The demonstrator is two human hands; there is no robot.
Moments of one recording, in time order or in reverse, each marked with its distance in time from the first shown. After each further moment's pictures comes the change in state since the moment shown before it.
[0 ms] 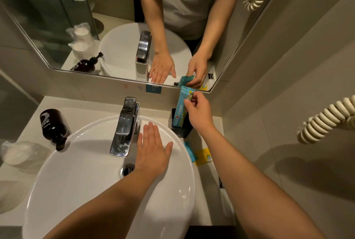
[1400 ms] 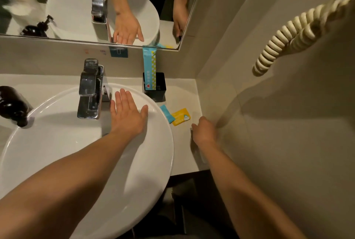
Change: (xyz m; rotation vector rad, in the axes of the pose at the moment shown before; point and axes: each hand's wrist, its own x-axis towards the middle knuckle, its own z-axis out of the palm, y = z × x) left_hand 0.004 -0.004 0.009 0.055 0.002 -0.006; right_hand -0.146 0.132 -0.082 -0.794 0.048 0.511
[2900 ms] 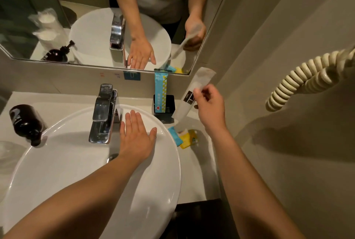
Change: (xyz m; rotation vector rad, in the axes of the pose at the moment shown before) left_hand 0.001 0.001 -0.001 -0.006 0.004 -0.002; right_hand 0.007 -0.129 -0.107 0.936 0.147 -0.428
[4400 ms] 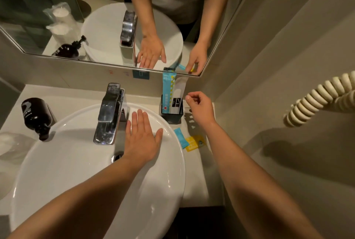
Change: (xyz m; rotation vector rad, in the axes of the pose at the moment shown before) left_hand 0.000 -0.002 0.006 -0.027 0.024 0.001; right_hand 0.049 0.077 0.044 -0.113 -0.154 0.151
